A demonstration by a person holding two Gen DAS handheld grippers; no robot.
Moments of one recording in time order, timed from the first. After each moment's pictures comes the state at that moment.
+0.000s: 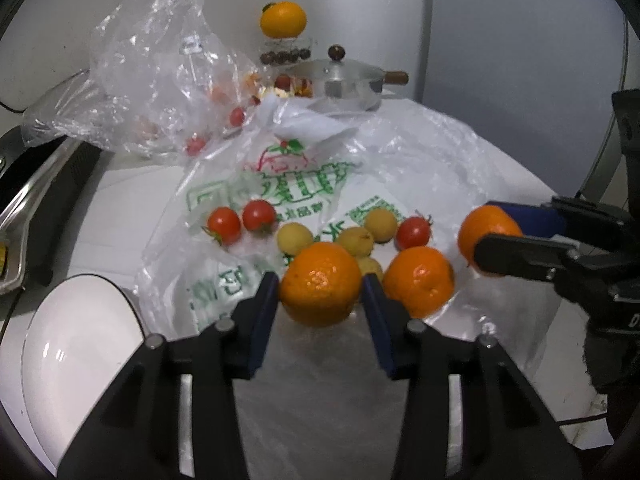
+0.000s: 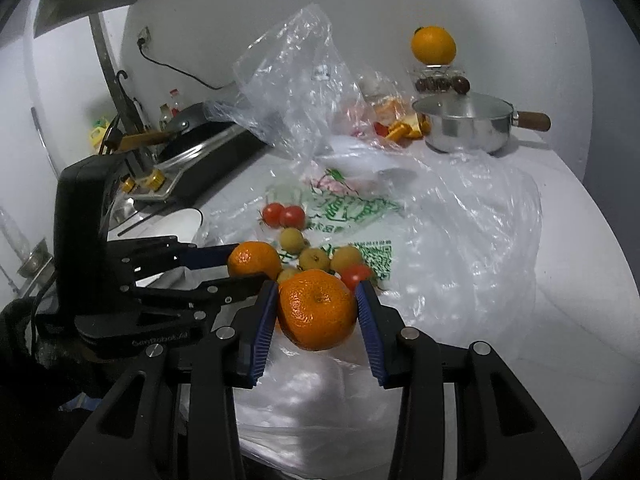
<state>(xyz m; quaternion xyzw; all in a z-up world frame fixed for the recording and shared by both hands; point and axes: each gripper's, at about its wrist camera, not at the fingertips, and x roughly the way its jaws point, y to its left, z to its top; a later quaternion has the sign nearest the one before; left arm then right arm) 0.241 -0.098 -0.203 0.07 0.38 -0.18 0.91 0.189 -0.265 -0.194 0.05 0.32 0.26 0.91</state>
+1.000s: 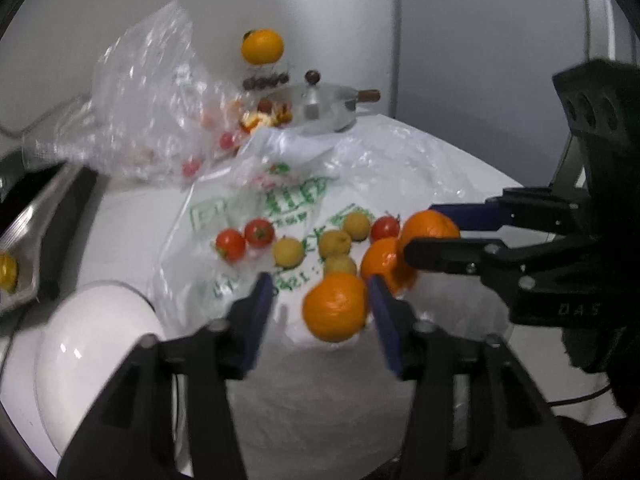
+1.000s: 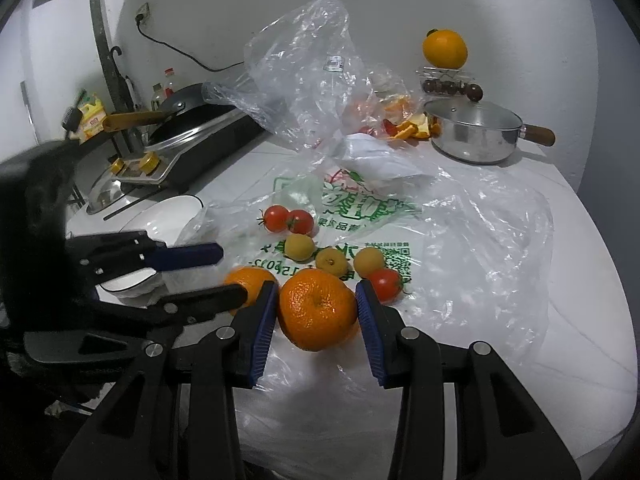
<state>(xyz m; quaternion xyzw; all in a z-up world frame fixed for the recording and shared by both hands) 0.210 -0.091 -0.187 0.10 0.34 -0.22 0.91 0.185 -0.233 -0.191 0.00 0.34 0.23 0.91</state>
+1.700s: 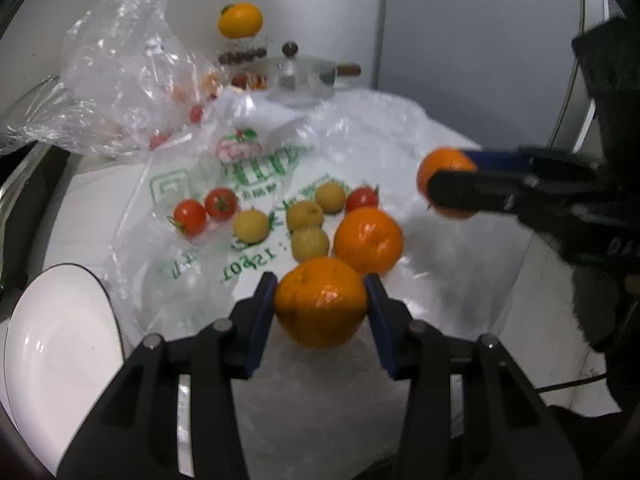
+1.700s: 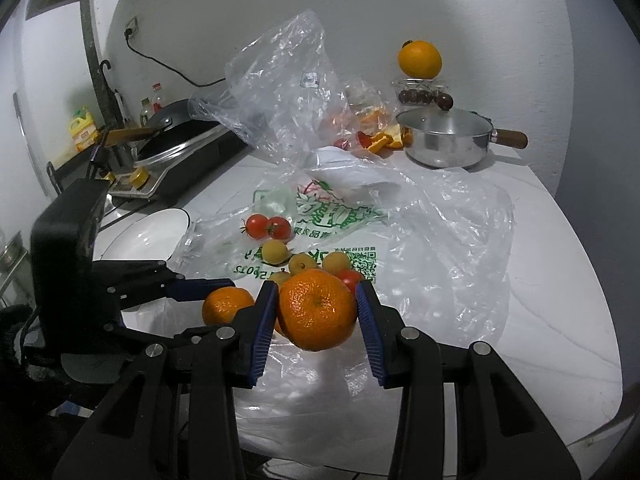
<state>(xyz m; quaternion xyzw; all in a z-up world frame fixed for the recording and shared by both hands) 0.212 -0.096 -0.206 0.07 0.37 -0.25 0.89 0.173 -0.252 -0.179 0.01 0.32 0.21 0.92</state>
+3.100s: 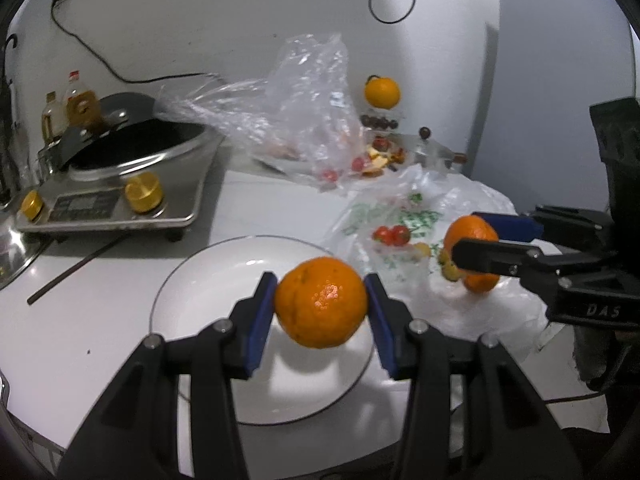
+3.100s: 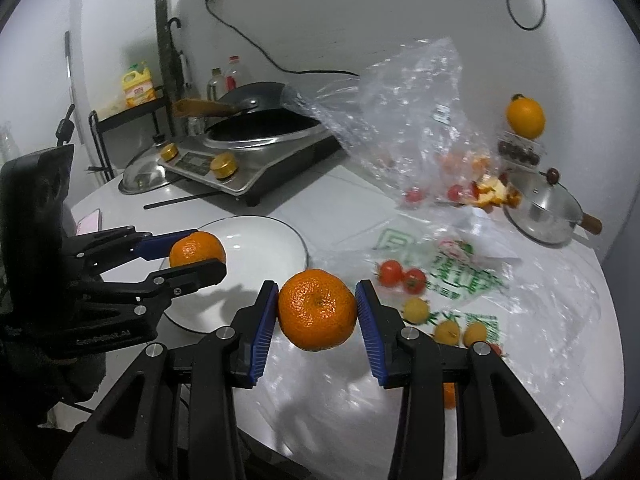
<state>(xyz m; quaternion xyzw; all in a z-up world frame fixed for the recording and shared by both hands) 0.161 0.068 -0.165 -0.02 0.29 -0.10 0.95 0.164 -0.103 -0.148 -0.08 0.30 0.29 0.90</state>
